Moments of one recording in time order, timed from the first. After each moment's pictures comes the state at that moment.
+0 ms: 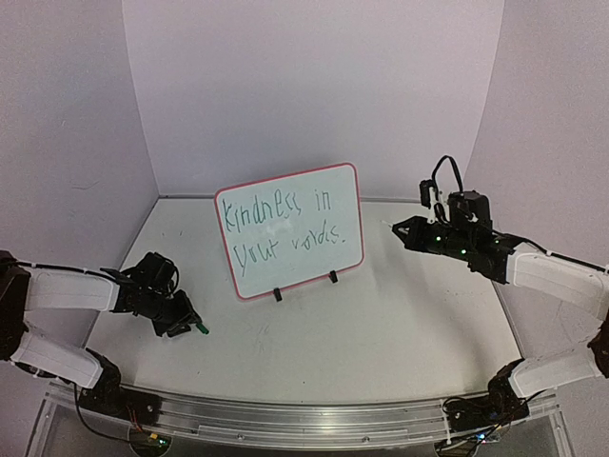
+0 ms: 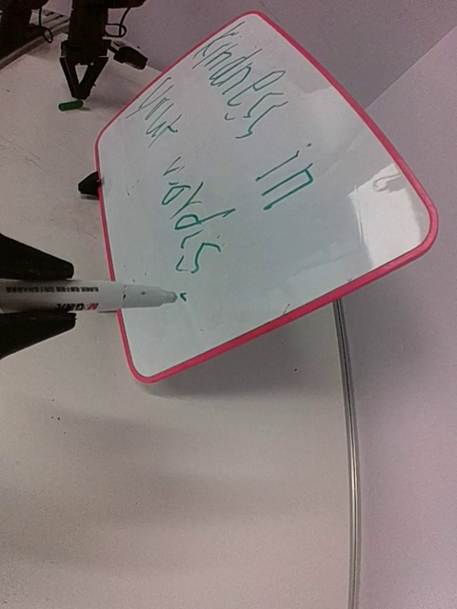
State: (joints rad) left arm -0.47 1.26 0.47 -0.28 0.15 -1.01; right arm 0.48 1.25 0.83 0.00 -0.11 0.45
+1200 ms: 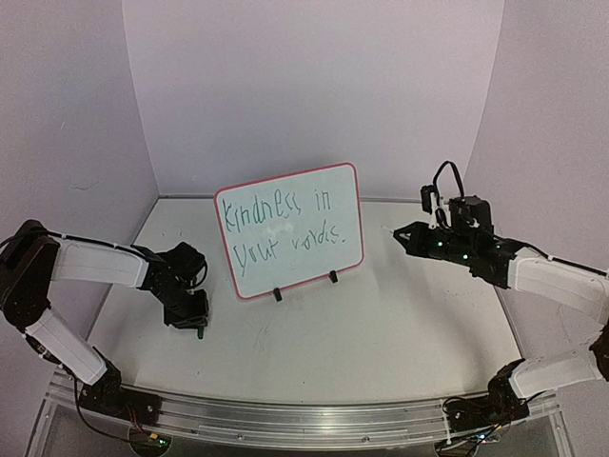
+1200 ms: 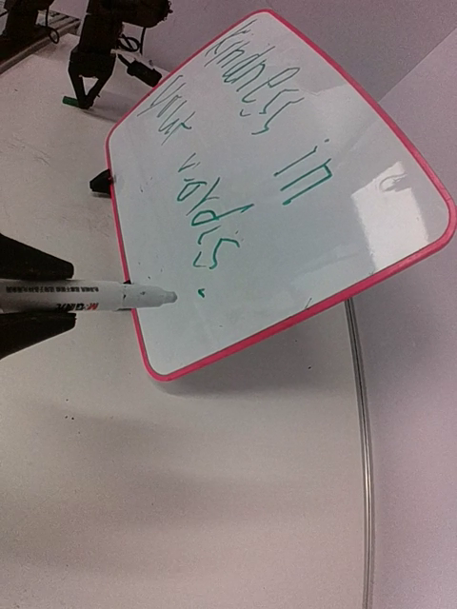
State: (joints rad) left arm -0.59 1.51 0.72 -0.52 0.05 -0.81; right arm 0.48 1.22 0.79 0.00 -0.12 0.45
